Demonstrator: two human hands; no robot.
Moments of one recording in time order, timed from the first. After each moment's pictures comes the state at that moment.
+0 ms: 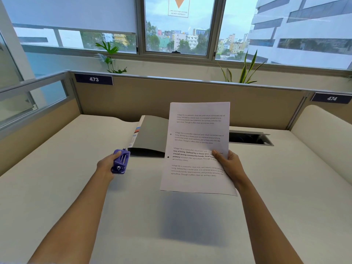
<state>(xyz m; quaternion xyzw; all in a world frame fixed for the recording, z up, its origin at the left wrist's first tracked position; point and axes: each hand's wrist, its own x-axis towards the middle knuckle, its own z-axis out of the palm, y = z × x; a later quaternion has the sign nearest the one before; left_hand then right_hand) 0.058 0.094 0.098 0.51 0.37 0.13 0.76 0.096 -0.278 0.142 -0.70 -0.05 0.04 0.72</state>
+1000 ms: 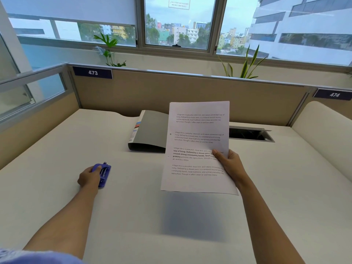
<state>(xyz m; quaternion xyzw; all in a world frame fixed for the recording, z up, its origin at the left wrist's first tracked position) 0.023 0.128 0.039 0.65 0.47 0.21 0.56 0.094 -0.276 0.133 -0.70 -0.05 0.05 0.71</state>
